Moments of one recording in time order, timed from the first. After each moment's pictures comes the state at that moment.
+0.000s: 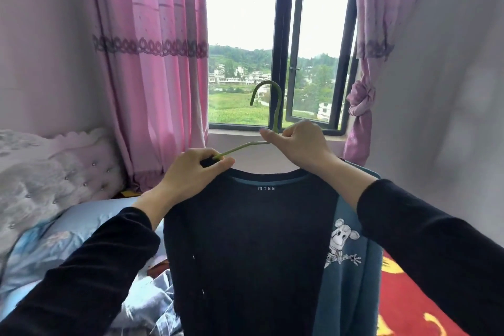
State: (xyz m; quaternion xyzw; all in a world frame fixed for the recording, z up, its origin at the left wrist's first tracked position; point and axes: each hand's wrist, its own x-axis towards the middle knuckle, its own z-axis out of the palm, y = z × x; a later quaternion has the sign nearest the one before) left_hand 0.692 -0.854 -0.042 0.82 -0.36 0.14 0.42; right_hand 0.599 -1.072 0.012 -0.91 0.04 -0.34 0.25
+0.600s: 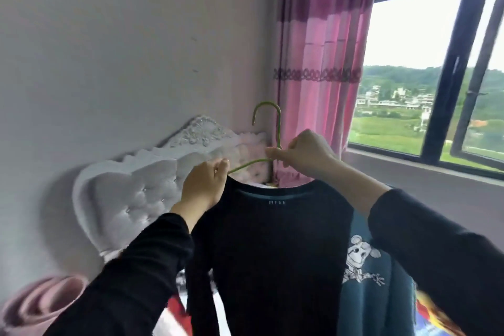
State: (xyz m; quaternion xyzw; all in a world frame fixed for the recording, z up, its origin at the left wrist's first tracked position) left_hand 0.456 -0.639 -0.046 0.89 0.01 0.34 0.31; right_hand 0.472 -0.850 0.039 -0.91 -0.19 -0.16 0.33
